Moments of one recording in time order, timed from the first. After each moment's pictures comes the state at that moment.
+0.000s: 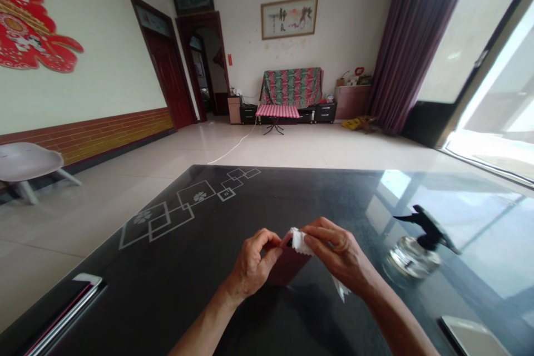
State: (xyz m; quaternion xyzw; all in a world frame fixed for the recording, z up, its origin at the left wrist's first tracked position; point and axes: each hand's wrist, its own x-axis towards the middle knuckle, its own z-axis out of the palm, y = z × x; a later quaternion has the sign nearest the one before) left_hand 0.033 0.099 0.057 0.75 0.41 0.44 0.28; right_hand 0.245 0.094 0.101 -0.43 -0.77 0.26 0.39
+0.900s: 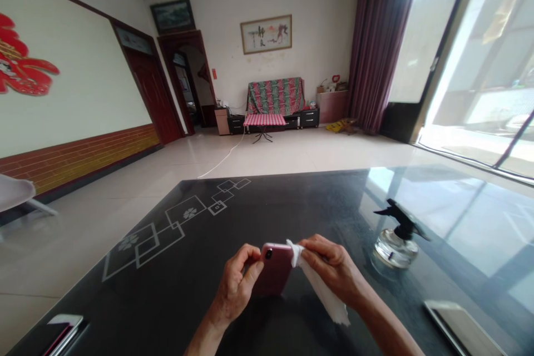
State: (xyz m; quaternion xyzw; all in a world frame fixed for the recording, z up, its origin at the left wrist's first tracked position) left_hand 0.016 0.090 0.043 0.71 0.41 0.45 0.35; right_hand 0.255 0.081 0.071 -0.45 -0.74 0.26 0.42
